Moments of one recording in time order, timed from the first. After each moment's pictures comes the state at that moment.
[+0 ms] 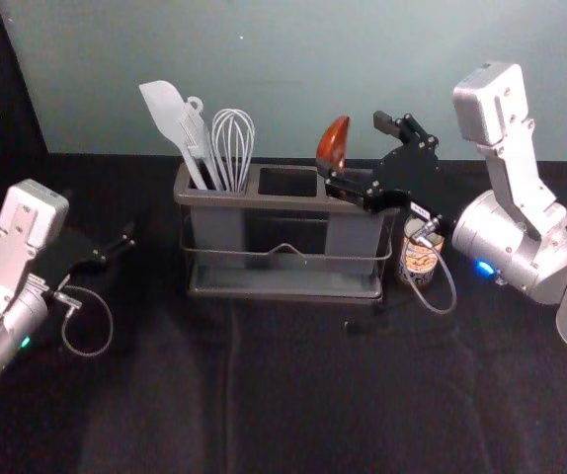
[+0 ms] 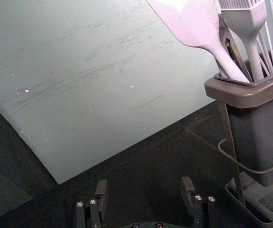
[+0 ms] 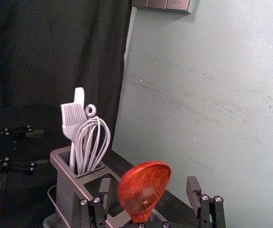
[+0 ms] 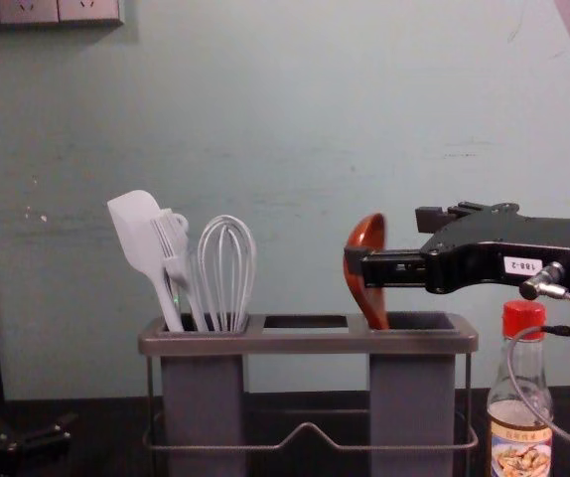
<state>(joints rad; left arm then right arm) -0.20 0.60 0.45 -1.41 -0.25 -0.12 0.03 0.30 0.38 -0.36 -1.68 0.18 0.16 0.36</state>
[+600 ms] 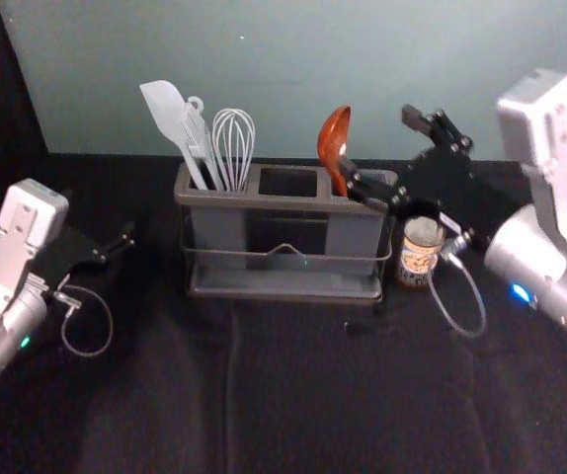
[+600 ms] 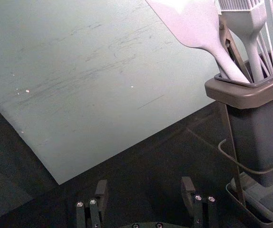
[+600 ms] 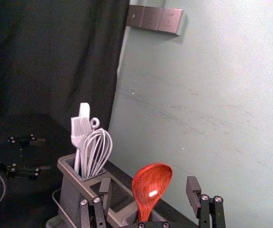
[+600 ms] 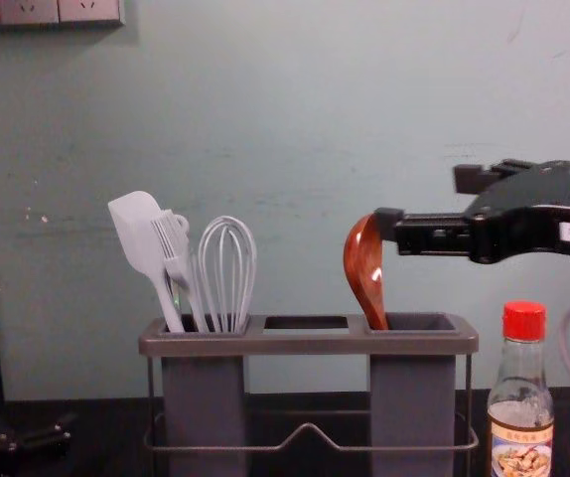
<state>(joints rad) -0.20 0.60 0.45 -1.41 -0.25 -0.12 0.03 0.15 0.43 -0.29 -1.87 0.15 0.16 0.31</state>
